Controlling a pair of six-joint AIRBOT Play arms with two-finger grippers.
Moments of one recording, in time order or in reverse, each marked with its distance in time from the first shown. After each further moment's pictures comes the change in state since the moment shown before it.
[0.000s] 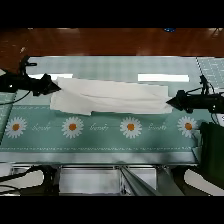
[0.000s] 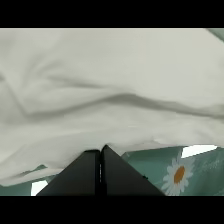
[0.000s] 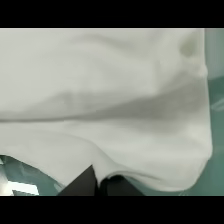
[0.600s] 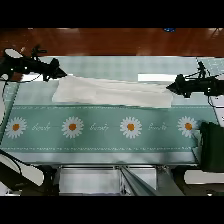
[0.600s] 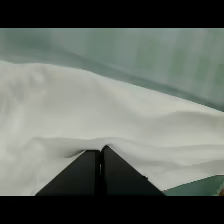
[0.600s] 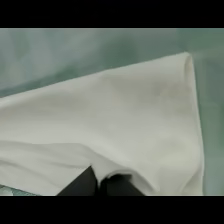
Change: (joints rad) left arm -0.041 -0.460 0.499 -0.004 -0.036 -0.135; right arm 0.022 -0.309 0.302 0.028 -0.072 0.022
